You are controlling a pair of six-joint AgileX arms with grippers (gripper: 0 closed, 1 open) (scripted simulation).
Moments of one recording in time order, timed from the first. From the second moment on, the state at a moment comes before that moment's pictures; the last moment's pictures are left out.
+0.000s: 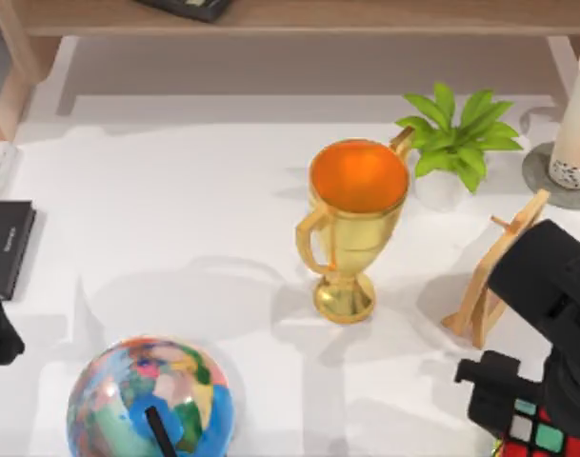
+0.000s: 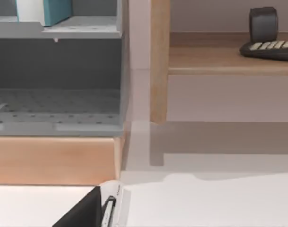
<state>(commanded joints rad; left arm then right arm) 0.00 0.00 0.00 0.00 0.00 0.00 0.66 1.38 0.74 -0.93 0.00 1.05</state>
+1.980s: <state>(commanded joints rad) 0.00 0.00 0.00 0.00 0.00 0.00 0.41 1.30 1.29 -0.34 0.33 0.26</state>
